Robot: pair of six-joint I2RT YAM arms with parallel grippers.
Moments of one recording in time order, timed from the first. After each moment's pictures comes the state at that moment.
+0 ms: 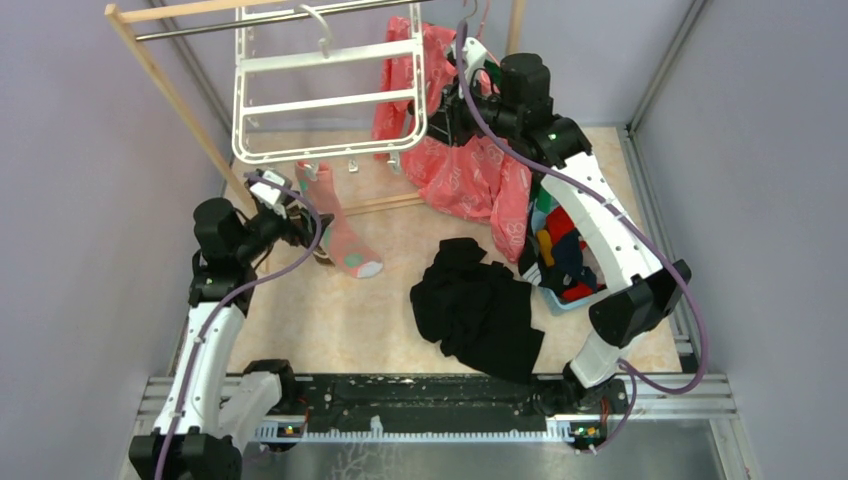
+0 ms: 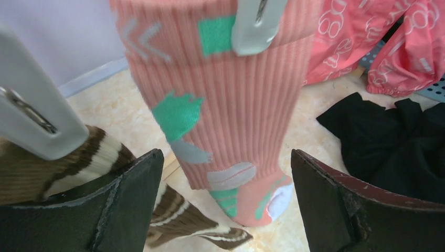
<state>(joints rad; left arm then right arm) 0.01 0.83 0.78 -0.10 0.59 0.17 0.50 1.66 1.92 -0.48 -0.54 0.01</state>
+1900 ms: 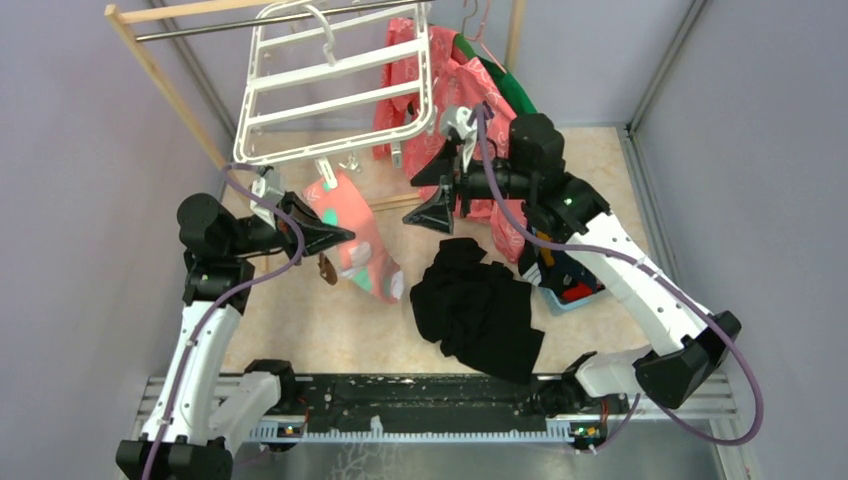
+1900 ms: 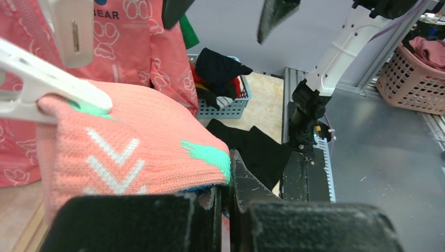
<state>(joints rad) -0.08 0.85 0.87 0.17 1.29 -0.31 0.62 1.31 1.48 -0.30 -0.81 -0.01</state>
